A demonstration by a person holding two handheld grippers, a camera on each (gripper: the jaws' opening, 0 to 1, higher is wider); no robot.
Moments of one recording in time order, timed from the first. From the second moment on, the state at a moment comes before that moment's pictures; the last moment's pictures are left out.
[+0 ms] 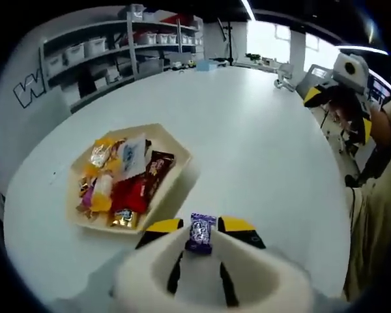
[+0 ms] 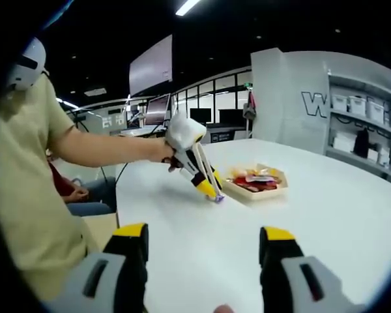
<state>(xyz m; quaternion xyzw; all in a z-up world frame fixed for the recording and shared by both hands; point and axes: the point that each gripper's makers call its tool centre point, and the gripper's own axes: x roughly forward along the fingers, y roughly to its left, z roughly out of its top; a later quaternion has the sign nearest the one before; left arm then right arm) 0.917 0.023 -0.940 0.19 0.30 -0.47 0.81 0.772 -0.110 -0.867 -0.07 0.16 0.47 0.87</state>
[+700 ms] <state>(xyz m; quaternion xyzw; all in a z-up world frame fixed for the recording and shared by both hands) 0.930 -0.002 -0.893 0.17 0.27 -0.49 0.81 0.773 -0.114 -0.867 -0.07 0.15 0.47 0.87</state>
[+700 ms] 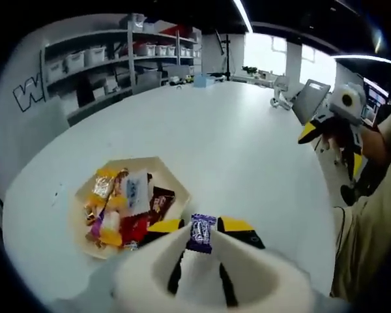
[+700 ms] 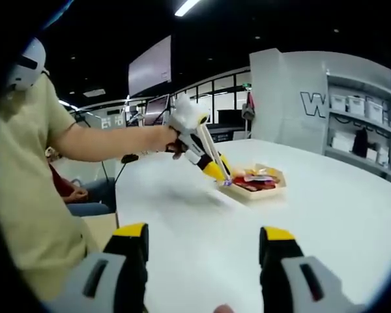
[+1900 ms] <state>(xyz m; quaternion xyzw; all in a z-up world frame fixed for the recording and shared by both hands) 1.016 -0.056 -0.871 0.16 0.27 -0.41 0.86 0.774 -0.116 -0.867 -0.07 0.15 0.46 0.87</state>
